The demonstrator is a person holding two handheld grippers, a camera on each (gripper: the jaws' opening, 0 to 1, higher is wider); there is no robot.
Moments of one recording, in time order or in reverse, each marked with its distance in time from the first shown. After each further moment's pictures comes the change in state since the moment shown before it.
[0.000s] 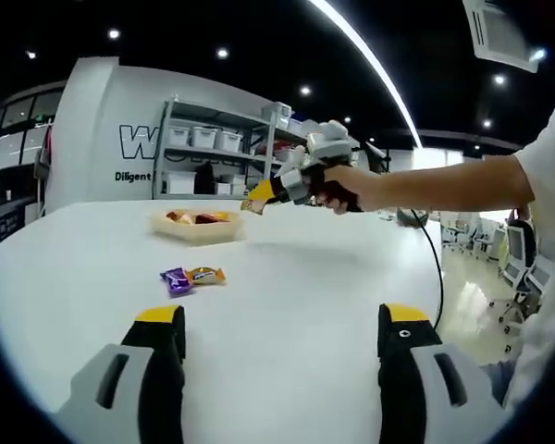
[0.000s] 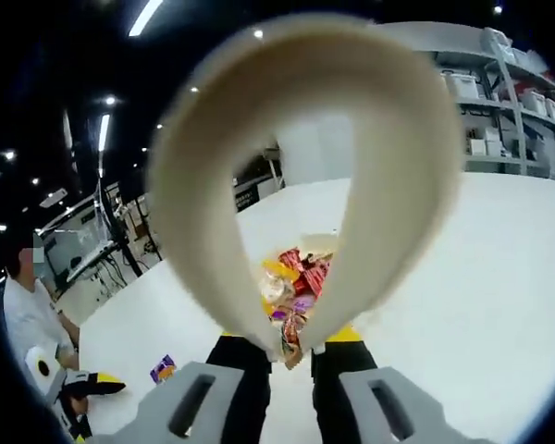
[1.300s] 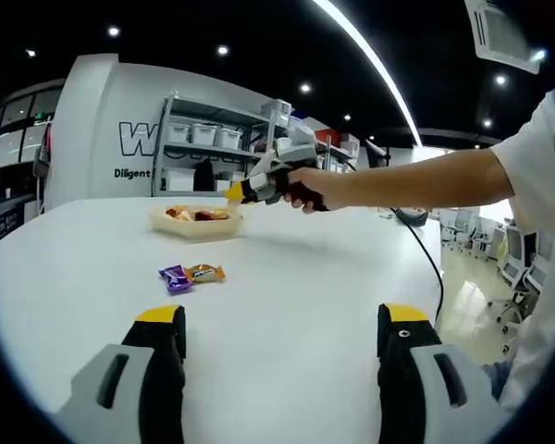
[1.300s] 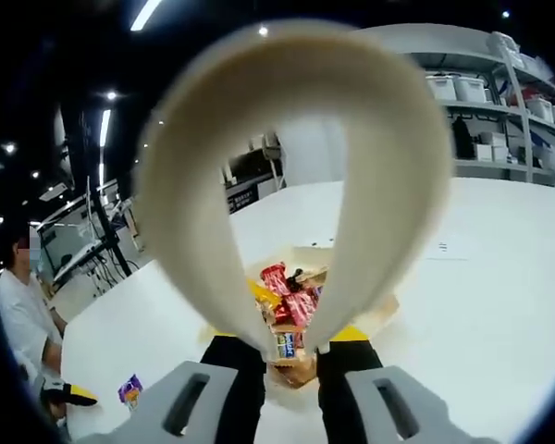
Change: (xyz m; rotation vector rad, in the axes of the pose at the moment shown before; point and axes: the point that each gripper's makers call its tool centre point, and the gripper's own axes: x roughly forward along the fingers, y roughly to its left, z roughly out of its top) left arm 0.001 -0.002 -0.001 -0.008 0.012 -0.006; right arm 0.047 -0.019 0.006 -0.033 0.001 -0.002
